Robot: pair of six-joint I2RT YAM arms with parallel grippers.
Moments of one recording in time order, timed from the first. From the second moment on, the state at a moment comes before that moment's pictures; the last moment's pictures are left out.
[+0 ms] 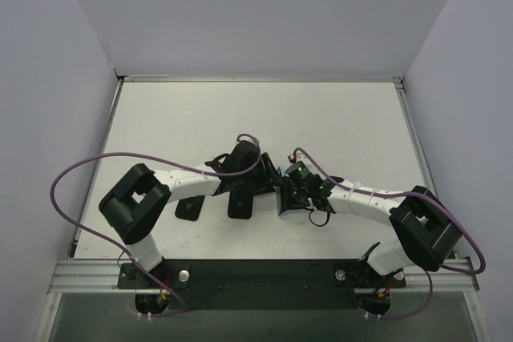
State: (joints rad) left arm -0.81 1.72 0.94 0.03 0.20 -1.15; right arm 0.78 1.44 0.62 -0.16 0.05 0.66
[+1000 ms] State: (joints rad) left arm -0.84 1.63 0.88 -0.02 0.13 -1.19; right arm 0.81 1.45 0.62 -0.15 0.02 0.67
